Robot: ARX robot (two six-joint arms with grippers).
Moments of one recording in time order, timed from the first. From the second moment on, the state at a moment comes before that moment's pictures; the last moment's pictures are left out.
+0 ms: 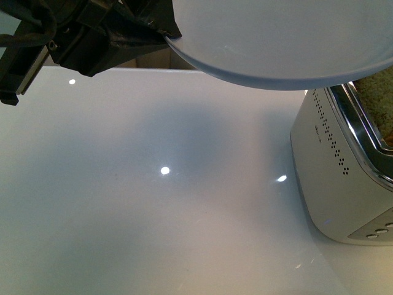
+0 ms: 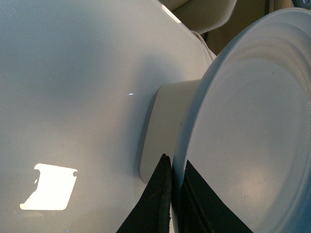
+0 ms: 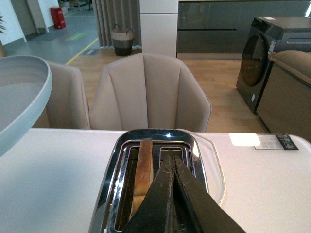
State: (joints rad) left arm -0.53 1.45 0.87 -0.05 0.11 -0.97; right arm 0.00 0.54 0.12 0.41 0.00 -0.01
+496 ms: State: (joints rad) left arm -0.53 1.45 0.87 -0.05 0.11 -0.97; right arm 0.00 0.35 0.04 0.30 0.00 -0.01
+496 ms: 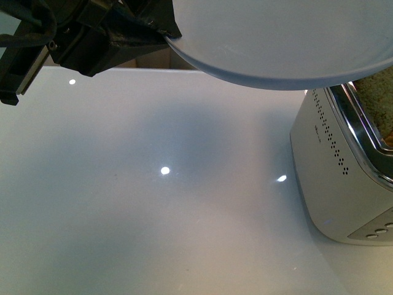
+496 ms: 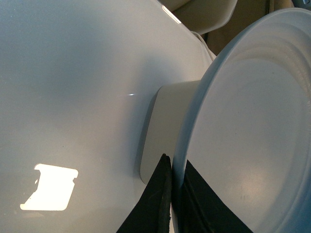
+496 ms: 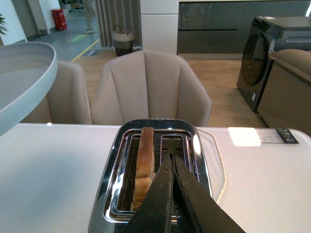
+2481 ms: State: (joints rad) left arm -0.54 1.45 0.84 0.10 0.01 -1.07; right arm 0.00 0.01 0.02 0.00 0.00 -0.01
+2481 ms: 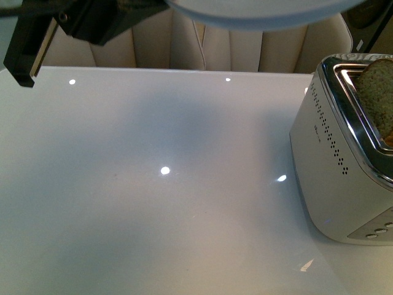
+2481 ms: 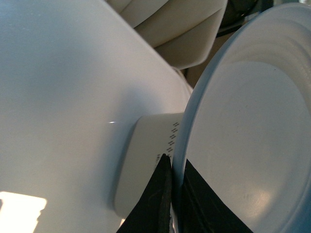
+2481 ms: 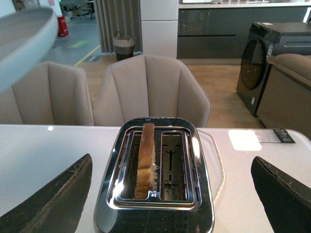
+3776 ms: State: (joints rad) left arm 0.14 1.93 0.61 0.34 0.32 -0.39; right arm 0.00 0.01 0.02 0.00 0.00 0.00
